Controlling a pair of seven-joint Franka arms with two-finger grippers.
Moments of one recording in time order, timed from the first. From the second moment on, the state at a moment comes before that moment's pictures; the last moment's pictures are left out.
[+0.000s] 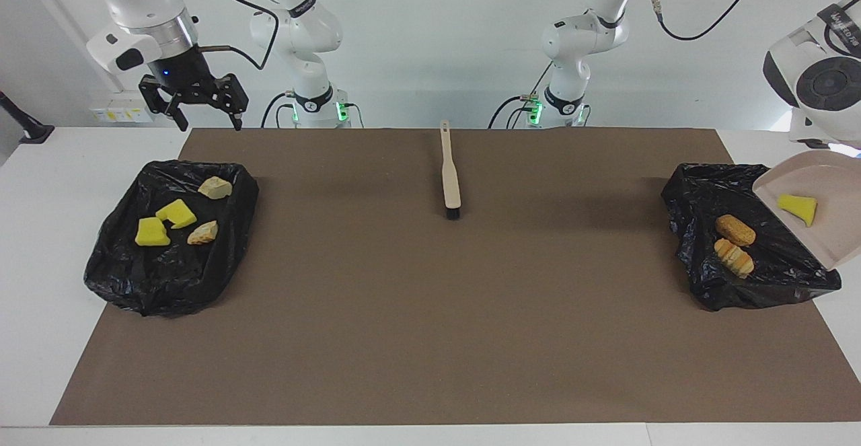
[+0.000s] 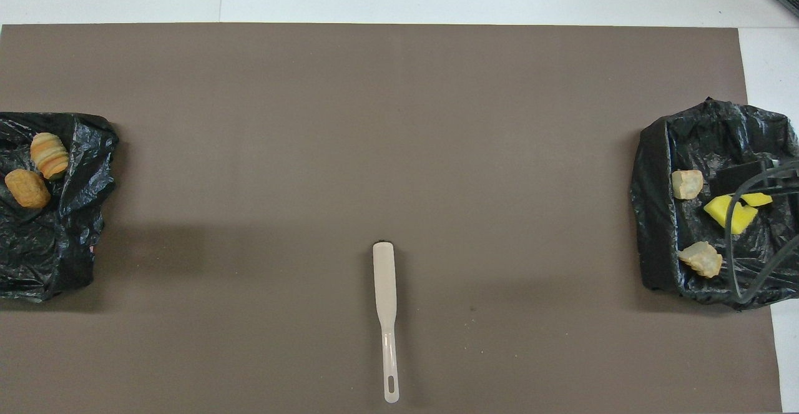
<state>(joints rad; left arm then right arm) 0.22 0.20 -0.05 -1.58 1.05 1.73 1.29 -0.05 -0.07 0.01 -1.59 -0.02 1.53 -0.06</state>
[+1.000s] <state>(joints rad) 0.15 0.21 -0.04 -1.60 1.16 1.58 1.18 0.00 -0.06 -0.04 -1.59 -0.02 1.53 -0.05</state>
